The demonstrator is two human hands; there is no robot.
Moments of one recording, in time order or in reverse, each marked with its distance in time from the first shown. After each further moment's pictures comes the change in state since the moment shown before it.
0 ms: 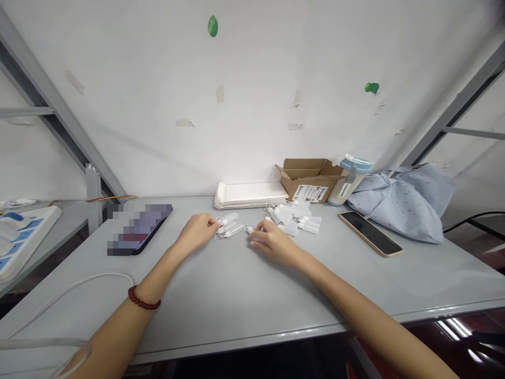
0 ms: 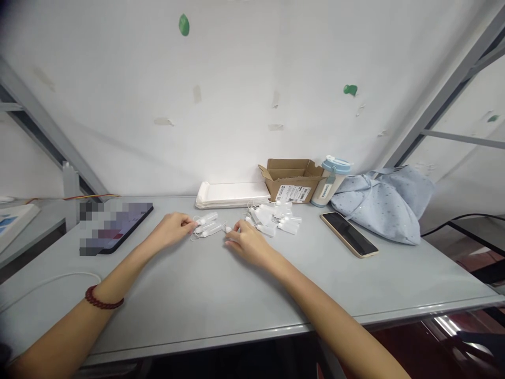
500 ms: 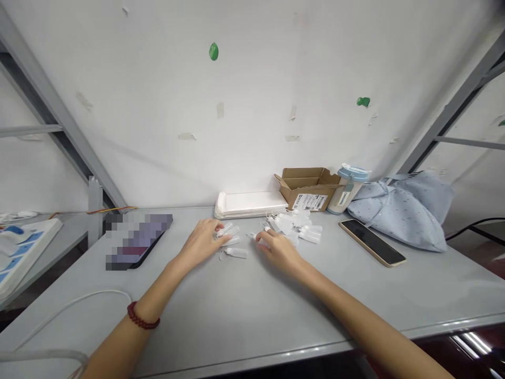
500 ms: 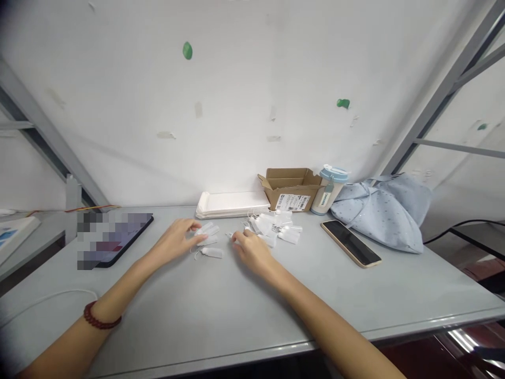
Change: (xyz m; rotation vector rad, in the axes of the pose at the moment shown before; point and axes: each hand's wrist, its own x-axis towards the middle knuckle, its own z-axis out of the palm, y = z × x) left_hand -0.007 0.007 0.000 -0.025 0.102 0.183; right_hand 0.004 0.000 -0.002 -0.075 0.054 0.238
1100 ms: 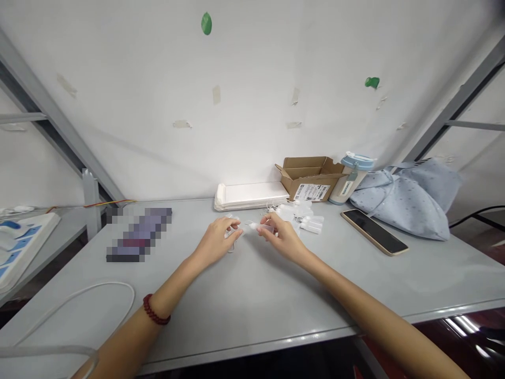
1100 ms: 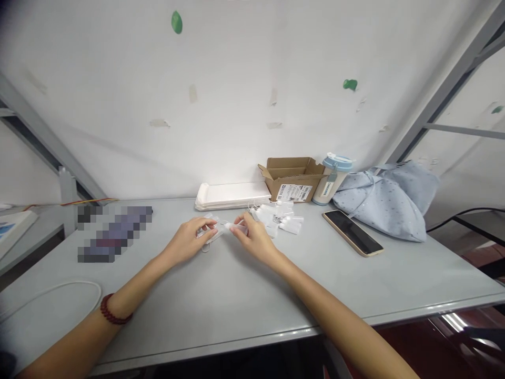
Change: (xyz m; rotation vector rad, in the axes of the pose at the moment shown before) left_hand -0.006 0.019 0.024 -0.173 -0.045 0.102; right_hand 0.002 -0.008 -0.012 0.601 0.096 0.110
